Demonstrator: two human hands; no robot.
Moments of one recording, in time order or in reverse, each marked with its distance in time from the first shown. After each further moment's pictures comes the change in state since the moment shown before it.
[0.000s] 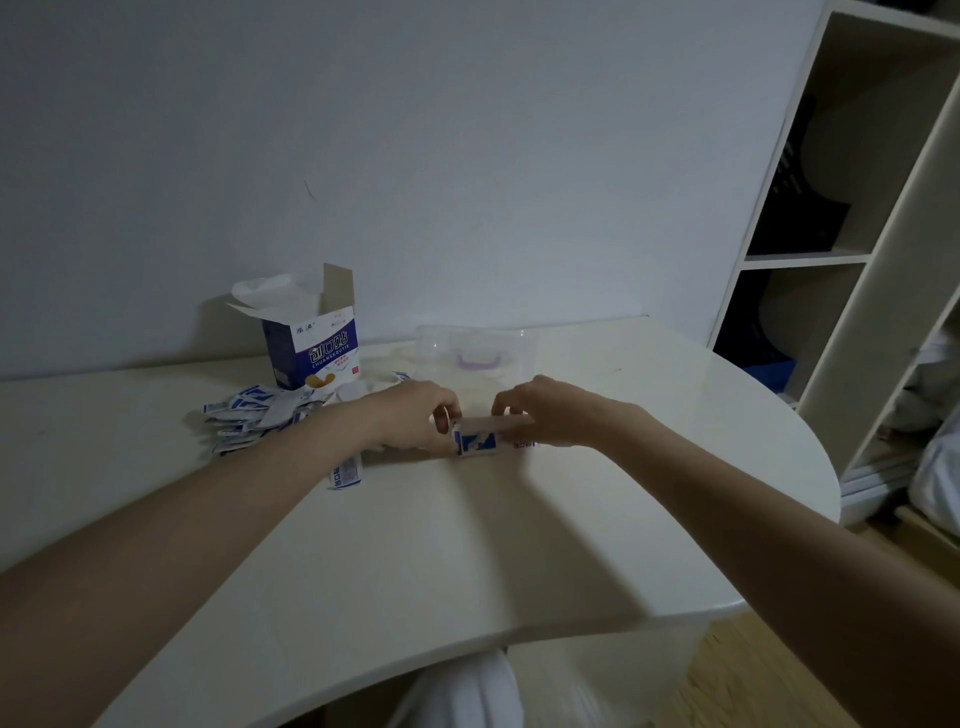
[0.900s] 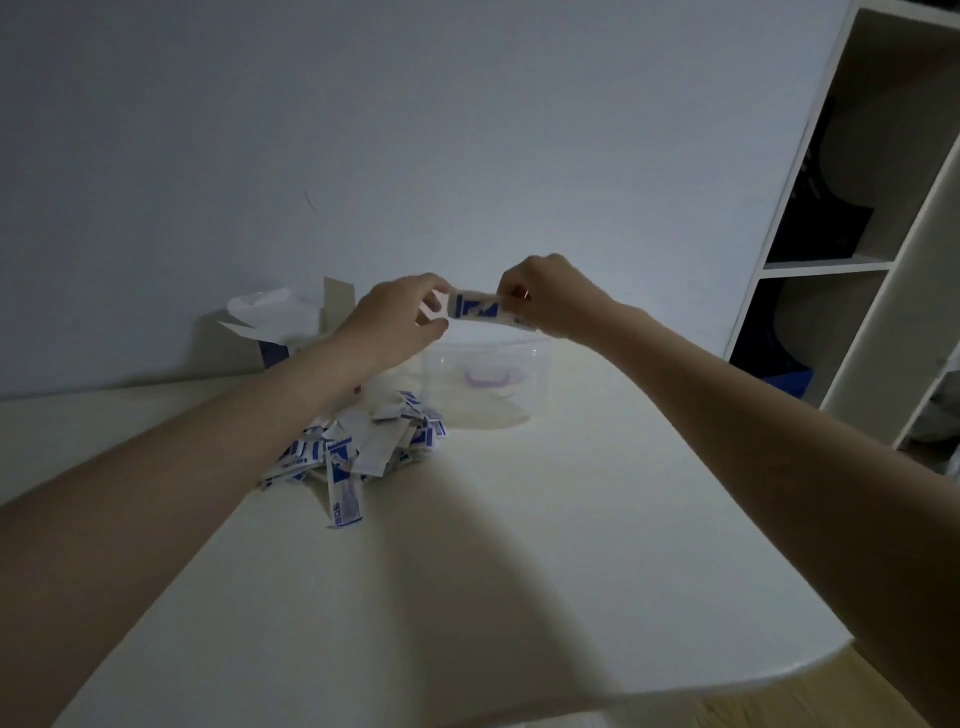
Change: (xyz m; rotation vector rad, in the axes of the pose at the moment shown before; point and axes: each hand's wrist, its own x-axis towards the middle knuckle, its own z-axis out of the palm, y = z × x) left_hand 0.029 -0.007 -0.071 -0.084 0.594 0.081; right_hand 0.046 -0.006 -0.094 0.009 0.453 -0.006
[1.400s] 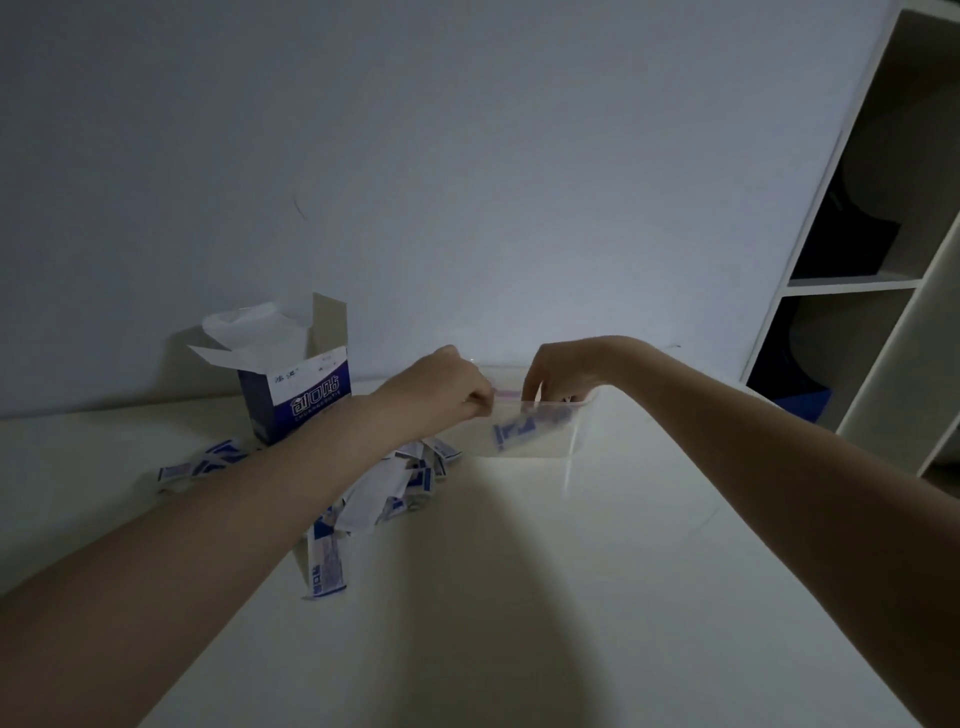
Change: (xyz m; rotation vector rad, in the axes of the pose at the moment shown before) left_hand 0.023 -0.017 0.056 0.259 -0.312 0.235; right_hand 0.045 0.051 0.055 0.051 -0.679 0.203
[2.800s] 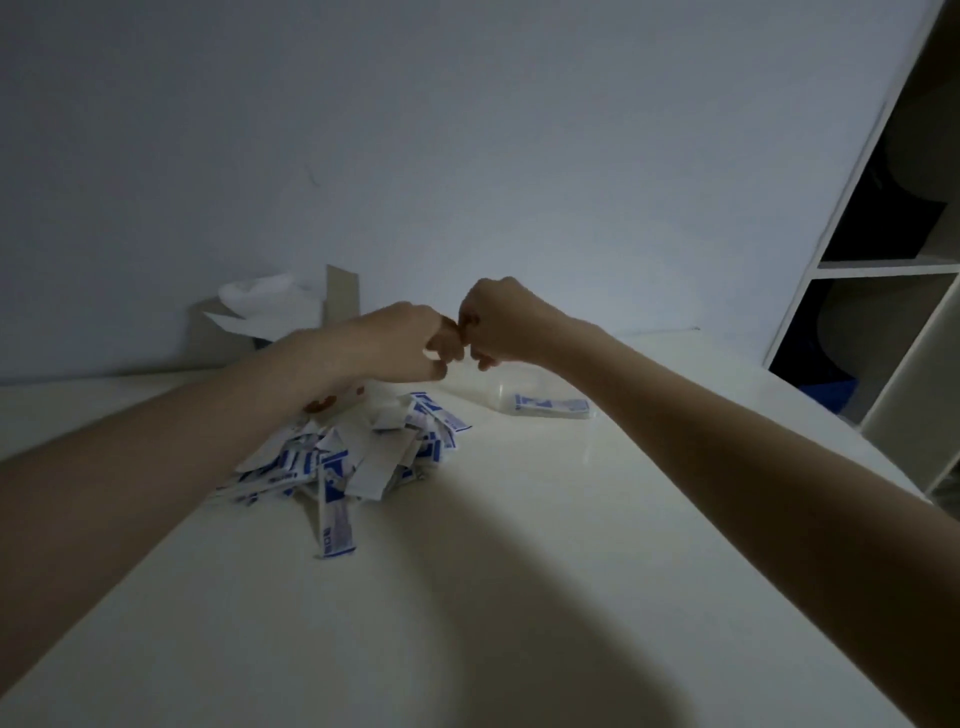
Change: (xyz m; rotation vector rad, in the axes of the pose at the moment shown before) left_hand -0.023 -0.011 -0.041 -0.031 -0.137 -0.185; right_hand -0.040 -0.083 0.005 0.155 0.404 -0.176
